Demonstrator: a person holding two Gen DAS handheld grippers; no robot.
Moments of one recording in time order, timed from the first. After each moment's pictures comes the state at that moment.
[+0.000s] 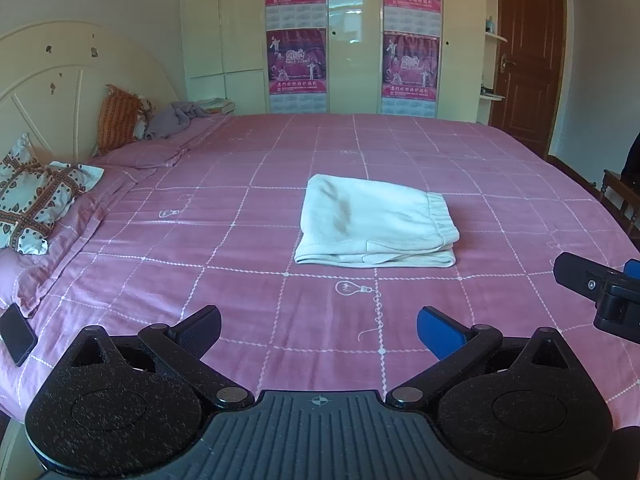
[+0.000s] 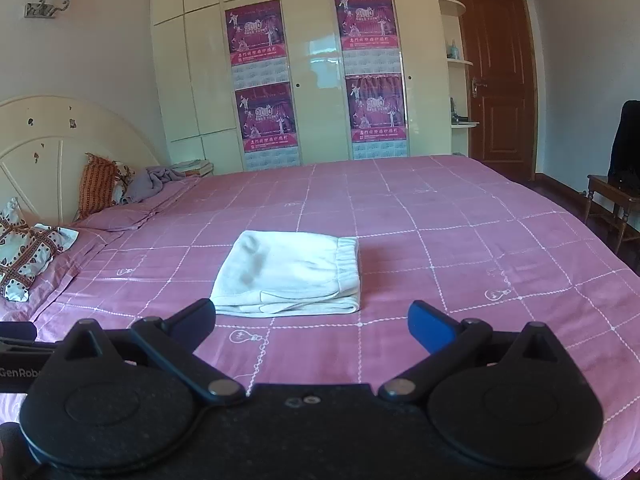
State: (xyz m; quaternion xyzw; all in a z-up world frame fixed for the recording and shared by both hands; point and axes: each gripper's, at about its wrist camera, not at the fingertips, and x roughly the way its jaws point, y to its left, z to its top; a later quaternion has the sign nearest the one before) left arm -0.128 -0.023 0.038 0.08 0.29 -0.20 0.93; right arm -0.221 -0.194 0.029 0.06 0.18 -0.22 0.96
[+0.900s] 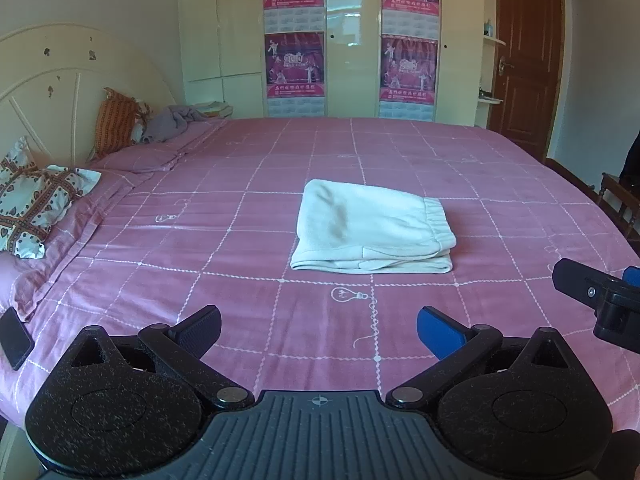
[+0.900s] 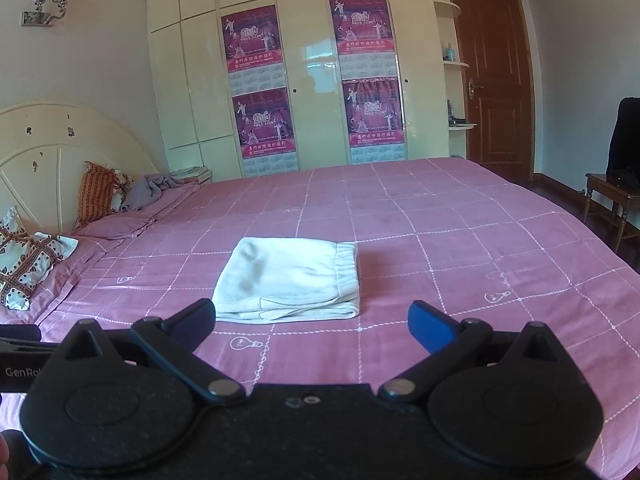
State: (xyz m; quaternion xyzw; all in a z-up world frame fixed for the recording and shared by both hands) left arm -0.125 -0.031 0.038 0.08 0.29 -0.20 0.93; right arm -0.222 -0.196 0.032 0.07 0.17 -0.22 0.96
